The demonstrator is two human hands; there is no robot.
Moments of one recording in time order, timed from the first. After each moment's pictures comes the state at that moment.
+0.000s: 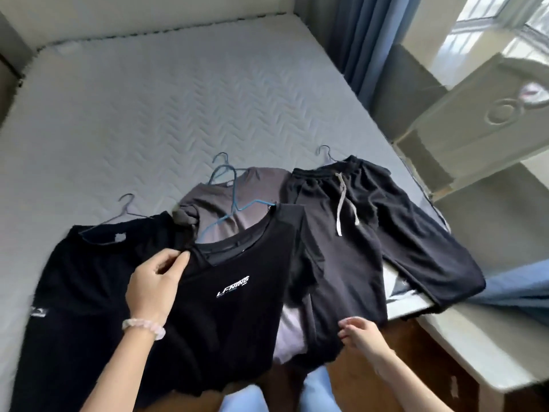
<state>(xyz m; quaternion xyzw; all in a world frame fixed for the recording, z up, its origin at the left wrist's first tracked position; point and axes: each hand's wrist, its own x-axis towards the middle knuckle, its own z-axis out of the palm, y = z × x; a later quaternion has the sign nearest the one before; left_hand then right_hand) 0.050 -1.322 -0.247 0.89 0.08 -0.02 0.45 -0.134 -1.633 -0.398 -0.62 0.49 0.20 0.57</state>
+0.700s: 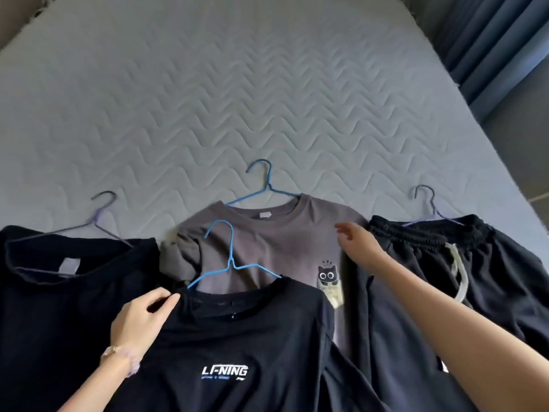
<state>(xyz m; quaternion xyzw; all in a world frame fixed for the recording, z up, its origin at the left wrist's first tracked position) 0.270 -1.281 -0.530 0.91 0.20 -0.13 0.33 0.358 -1.672 -0.533 -0.90 0.19 0.19 0.35</state>
